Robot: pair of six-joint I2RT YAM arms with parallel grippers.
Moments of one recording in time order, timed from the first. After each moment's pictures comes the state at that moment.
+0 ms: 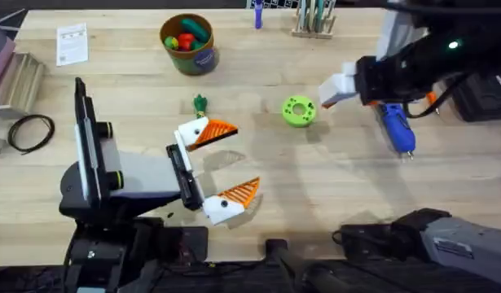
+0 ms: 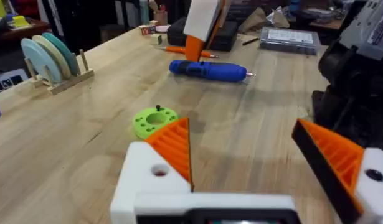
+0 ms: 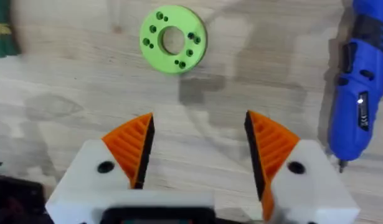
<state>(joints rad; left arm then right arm) -0.04 0.01 0.02 -0.13 1.13 0.09 0.32 1.29 1.20 -1.14 -0.05 0.26</state>
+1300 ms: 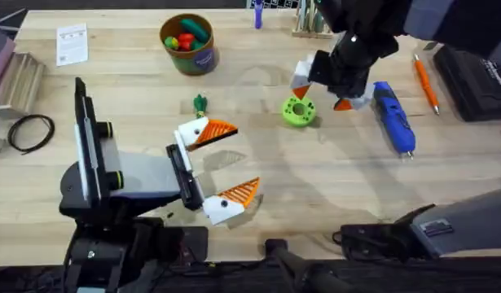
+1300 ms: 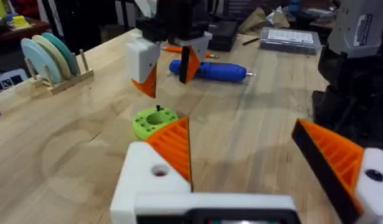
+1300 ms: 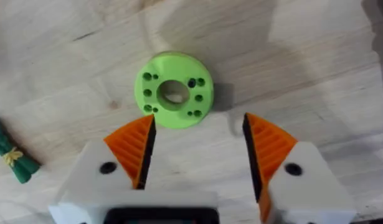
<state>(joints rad) -0.04 0.01 0.02 -0.13 1.13 0.09 0.42 1.68 1.35 -1.09 0.05 0.82</state>
